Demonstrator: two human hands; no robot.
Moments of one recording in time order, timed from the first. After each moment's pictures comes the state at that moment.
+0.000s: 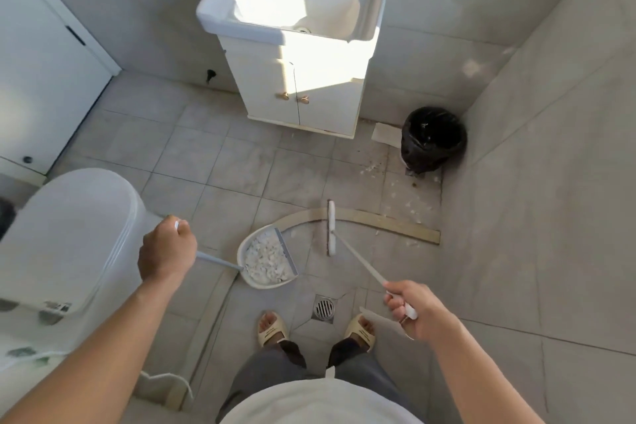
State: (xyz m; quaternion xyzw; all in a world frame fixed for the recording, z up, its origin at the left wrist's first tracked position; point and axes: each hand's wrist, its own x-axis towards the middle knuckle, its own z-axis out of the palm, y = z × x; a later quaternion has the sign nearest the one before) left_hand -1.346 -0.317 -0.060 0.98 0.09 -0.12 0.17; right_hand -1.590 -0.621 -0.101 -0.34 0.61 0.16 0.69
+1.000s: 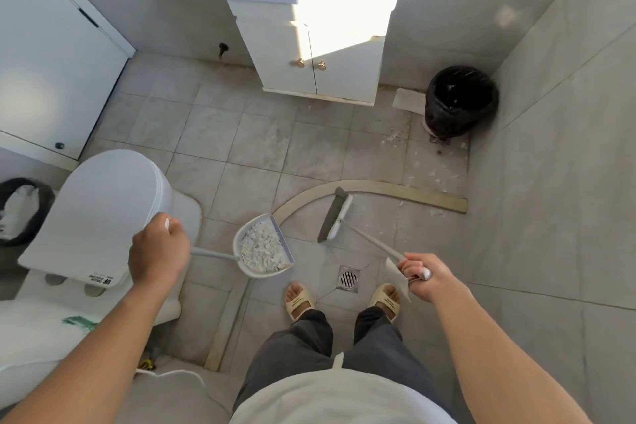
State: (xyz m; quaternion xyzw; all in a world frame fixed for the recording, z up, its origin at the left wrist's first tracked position) left_hand -1.362 -0.256 -0.055 0.98 0.09 -0.10 0.13; right_hand -1.594 -0.619 -0.202 0.01 0.61 0.09 0.79
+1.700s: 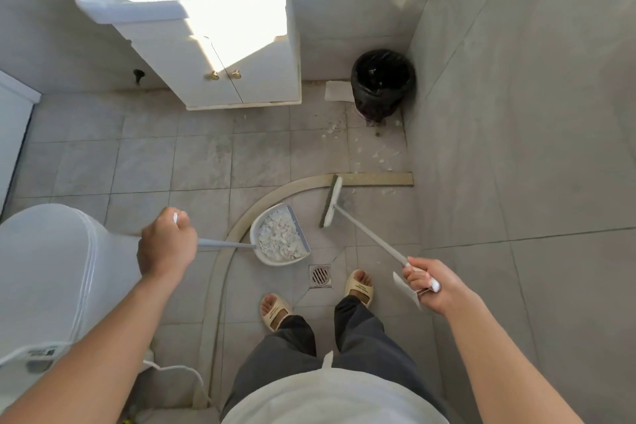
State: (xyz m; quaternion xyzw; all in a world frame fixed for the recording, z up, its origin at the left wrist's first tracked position) left_hand -1.377 -0.381 -0.078 0.98 -0.05 -0.13 0.13; right_hand -1.716 -0.660 -0.174 -0.04 0.60 0.03 0.80
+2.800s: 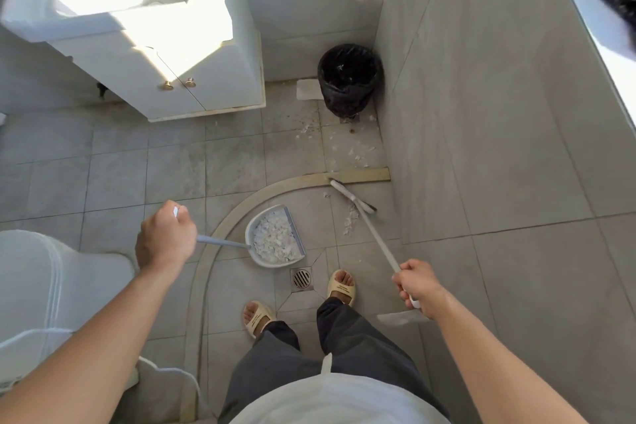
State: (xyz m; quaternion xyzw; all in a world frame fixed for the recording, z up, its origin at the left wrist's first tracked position) left_hand -1.416 -0.485 -0.088 0.98 -0.09 -0.13 0.10; right_hand -1.766 -0.700 -0.185 -0.46 0.66 0.16 0.57
